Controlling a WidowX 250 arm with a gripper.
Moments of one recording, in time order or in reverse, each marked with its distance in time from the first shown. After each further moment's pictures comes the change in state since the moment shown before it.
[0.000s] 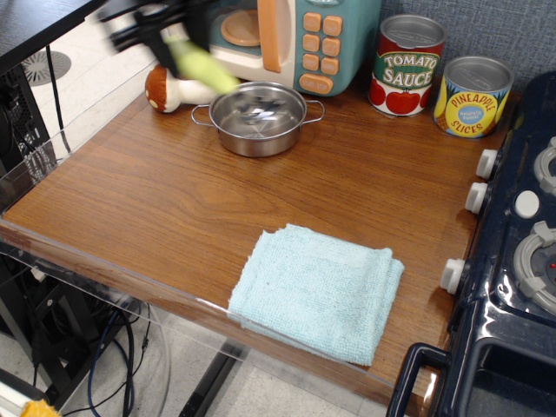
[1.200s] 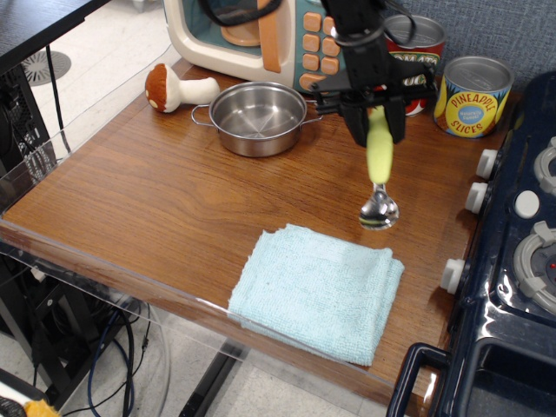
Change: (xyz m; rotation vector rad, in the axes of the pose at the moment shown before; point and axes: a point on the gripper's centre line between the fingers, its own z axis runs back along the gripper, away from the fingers) arm -0.075 -0.117 -0.109 -0.162 0.065 -0.708
